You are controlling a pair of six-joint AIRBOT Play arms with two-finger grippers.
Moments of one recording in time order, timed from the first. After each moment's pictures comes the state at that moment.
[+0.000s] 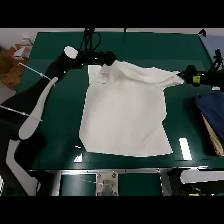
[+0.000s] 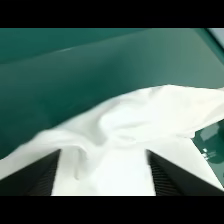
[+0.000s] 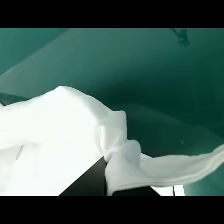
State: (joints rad) left arm -0.34 -1.88 1.81 0.61 -0.67 -0.99; right arm -0.43 -1.54 1.25 -0.62 0.91 1.12
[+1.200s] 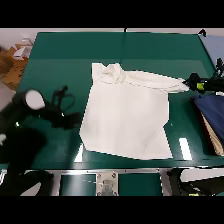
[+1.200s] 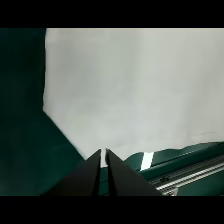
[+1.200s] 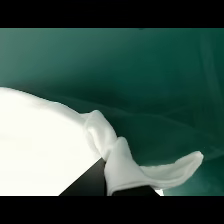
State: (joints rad) left arm -0.32 -1.01 0.74 1.10 -1.18 -1.78; right arm -0.51 -1.60 1.26 -0.73 0.90 1.11
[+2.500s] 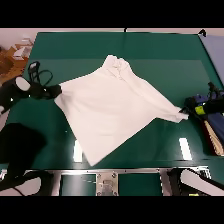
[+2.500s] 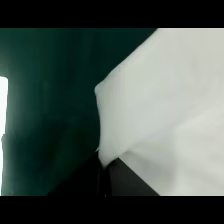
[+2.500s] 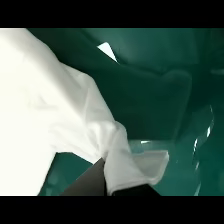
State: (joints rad) left arm 0.04 -1.35 1.05 1.21 -0.75 -1.48; right arm -0.46 -1.16 0.83 -1.16 1.18 1.53
